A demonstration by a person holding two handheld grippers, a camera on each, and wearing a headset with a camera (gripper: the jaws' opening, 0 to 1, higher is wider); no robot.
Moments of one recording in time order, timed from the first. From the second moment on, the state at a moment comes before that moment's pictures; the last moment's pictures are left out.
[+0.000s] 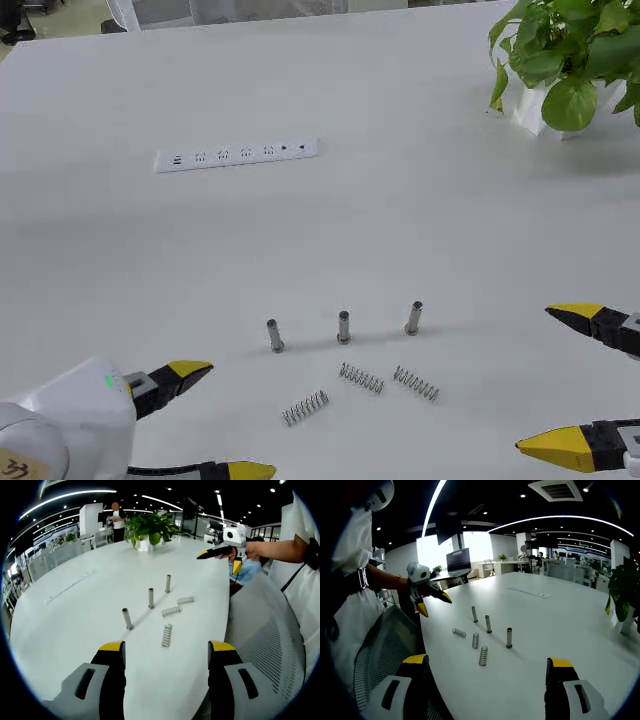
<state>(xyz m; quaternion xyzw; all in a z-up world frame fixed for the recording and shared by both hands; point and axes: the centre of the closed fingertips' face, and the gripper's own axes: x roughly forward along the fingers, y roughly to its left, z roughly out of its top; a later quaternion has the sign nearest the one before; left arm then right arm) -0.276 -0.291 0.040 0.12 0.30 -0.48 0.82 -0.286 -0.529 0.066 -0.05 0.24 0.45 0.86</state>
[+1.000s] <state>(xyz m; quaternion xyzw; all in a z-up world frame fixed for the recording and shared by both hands) -0.268 -0.323 -0.030 0.24 0.38 -0.49 0.75 -0.292 -0.535 0.060 -0.04 0.24 0.44 0.86</state>
